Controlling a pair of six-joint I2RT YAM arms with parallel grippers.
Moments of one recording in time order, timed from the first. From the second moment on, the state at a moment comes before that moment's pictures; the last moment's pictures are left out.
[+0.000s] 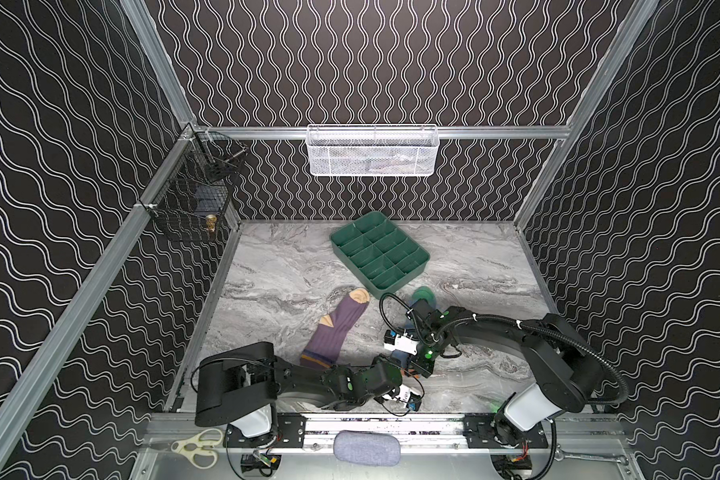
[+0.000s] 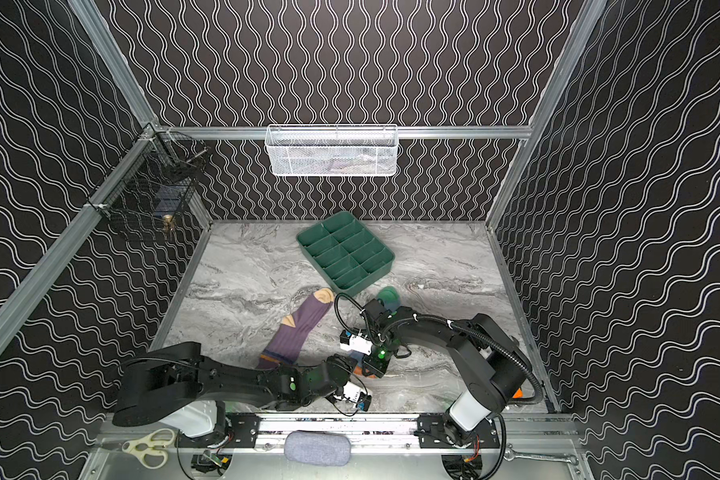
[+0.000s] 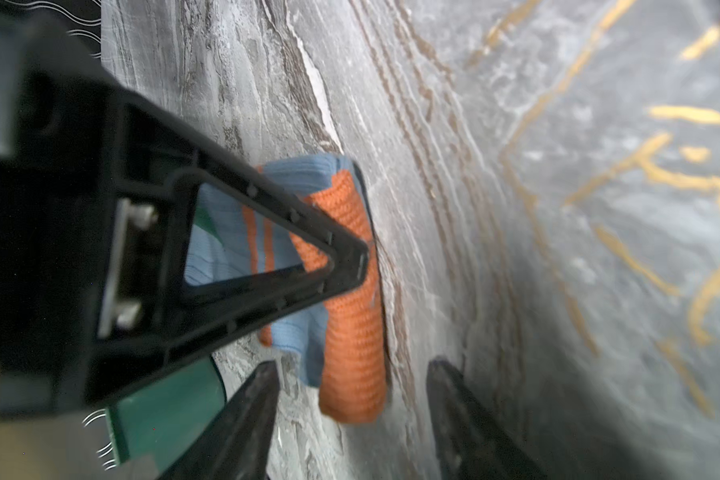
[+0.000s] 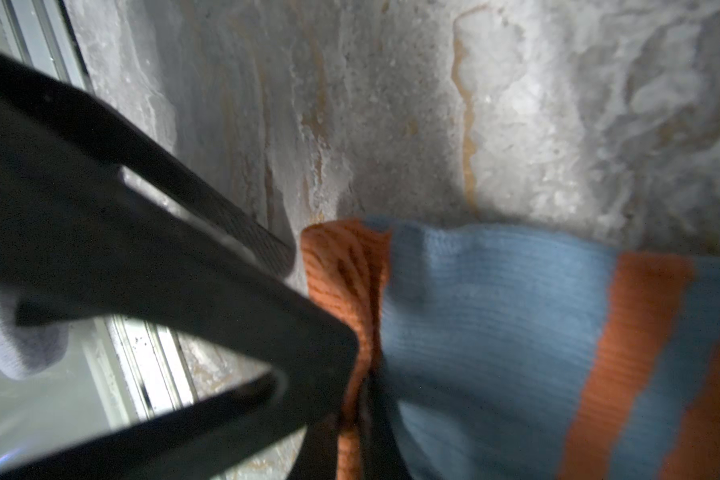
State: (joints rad) left arm -1.33 1.58 0.59 0.17 -0.37 0.95; right arm 0.74 1.61 0.81 -0.66 -0.46 -0.41
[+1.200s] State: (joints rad) left arm -1.26 1.76 1.03 -0.49 -0.06 0.73; right arm 0.36 0.93 0.75 -0.41 0.08 -0.17
